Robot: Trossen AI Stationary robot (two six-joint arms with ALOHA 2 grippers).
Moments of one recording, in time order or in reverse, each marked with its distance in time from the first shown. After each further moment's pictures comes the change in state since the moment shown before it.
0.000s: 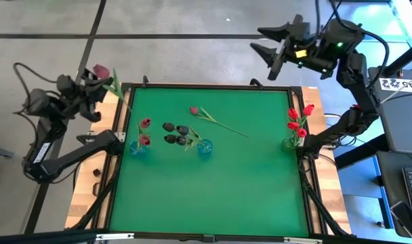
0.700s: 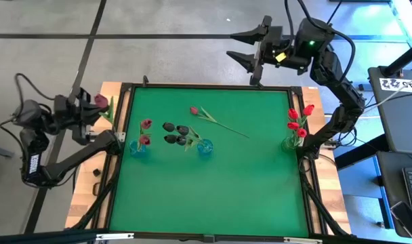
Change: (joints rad) left arm 0.000 -0.165 0.093 -0.482 0.157 0.168; right arm 0.000 0.126 -0.001 0.180 -0.253 -0.031
